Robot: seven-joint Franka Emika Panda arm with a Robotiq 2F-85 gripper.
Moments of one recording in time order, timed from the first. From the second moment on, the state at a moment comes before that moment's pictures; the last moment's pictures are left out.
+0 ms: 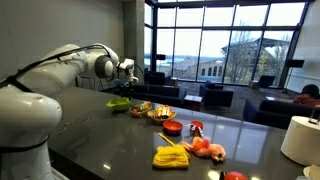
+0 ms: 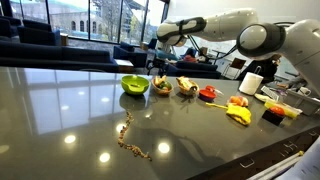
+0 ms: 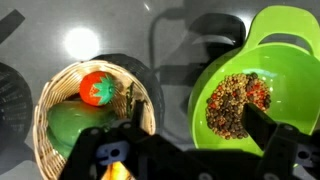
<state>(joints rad) 0.23 0.98 0.07 -0.90 0.05 1.89 0.35</state>
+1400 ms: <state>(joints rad) 0.24 1.16 0.08 -0.70 0.05 1.87 0.36</state>
